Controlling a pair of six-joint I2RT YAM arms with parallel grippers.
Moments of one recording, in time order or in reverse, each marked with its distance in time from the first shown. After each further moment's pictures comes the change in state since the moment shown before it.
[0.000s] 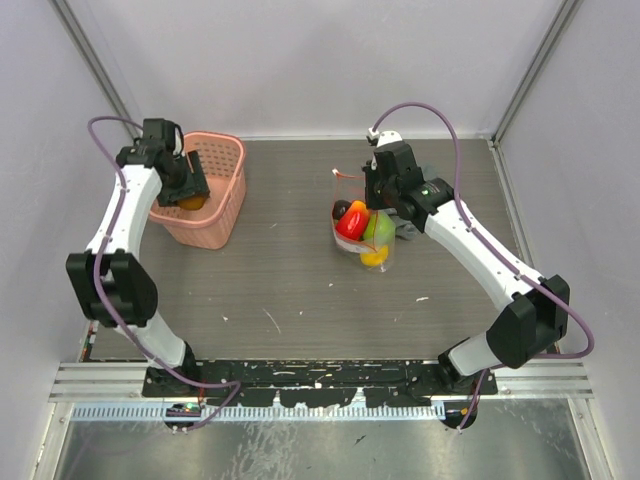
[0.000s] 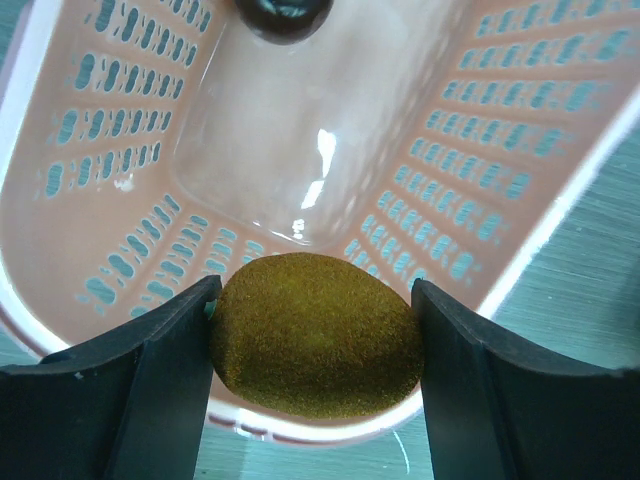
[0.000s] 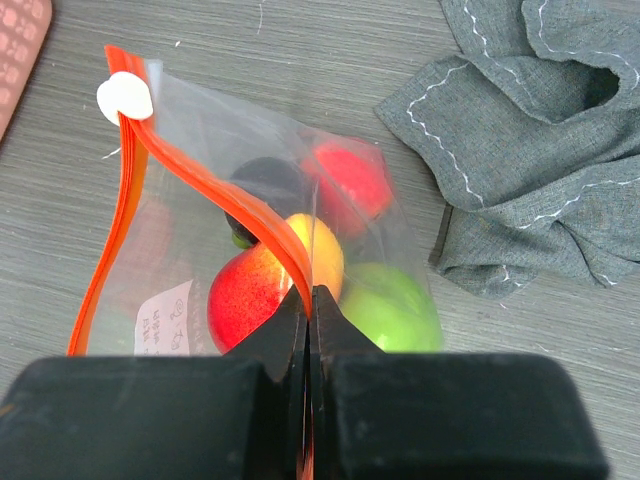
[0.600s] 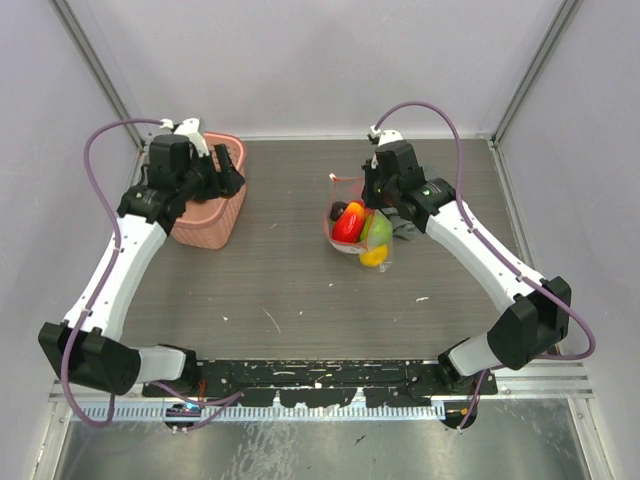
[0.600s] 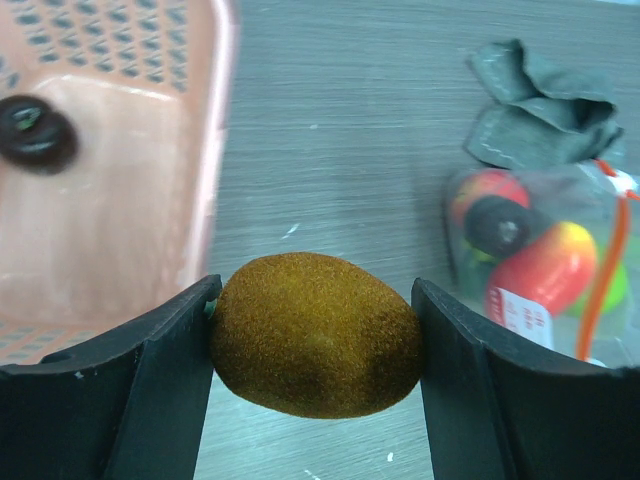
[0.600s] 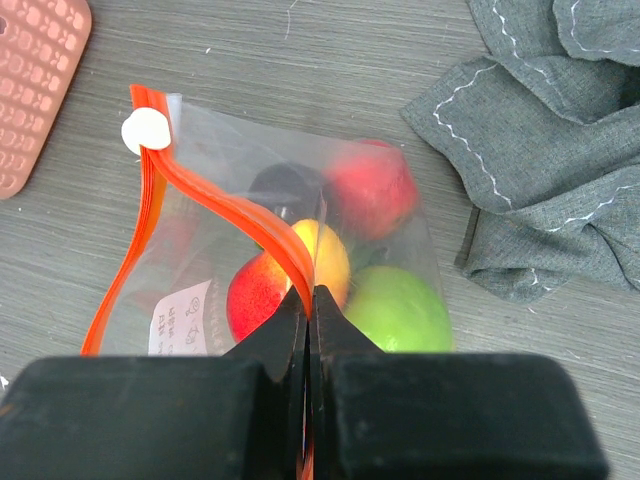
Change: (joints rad) left arm -0.236 -0.414 -0.293 0.392 0.101 -0.024; right arm -0.001 -0.010 0.001 0.013 -0.045 0.041
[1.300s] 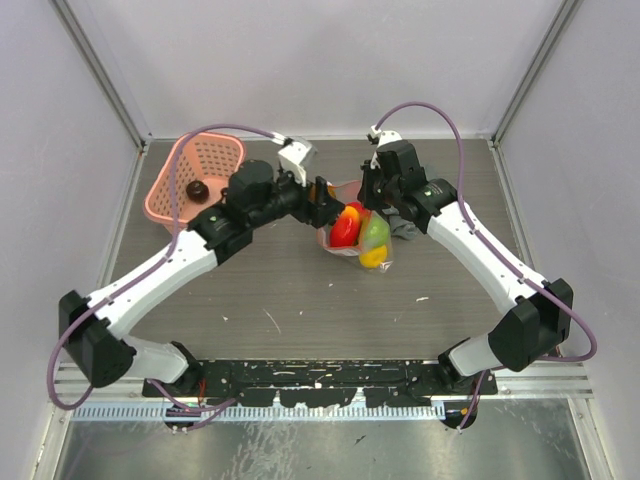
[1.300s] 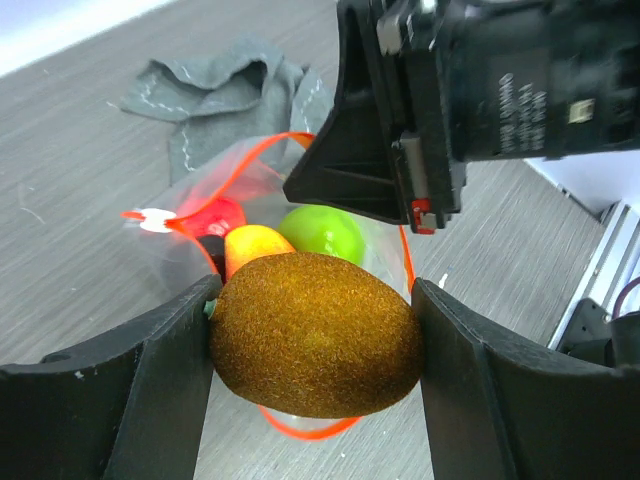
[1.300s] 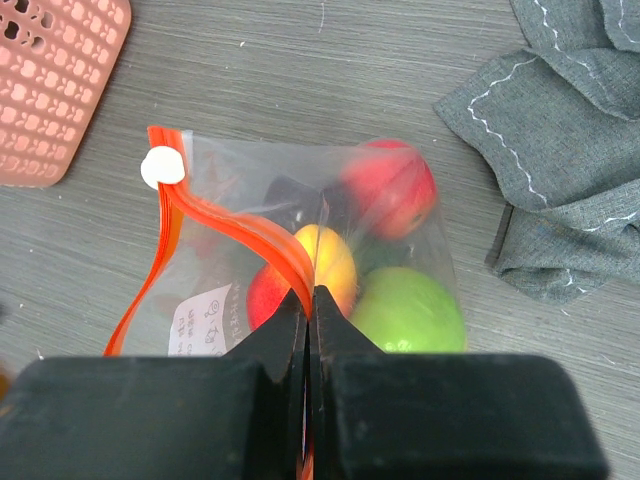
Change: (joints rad) left arm -0.509 0.064 -0.089 0.457 0.107 0.117; right arm 0.000 -0.010 0.000 -0.001 -0.061 0.027
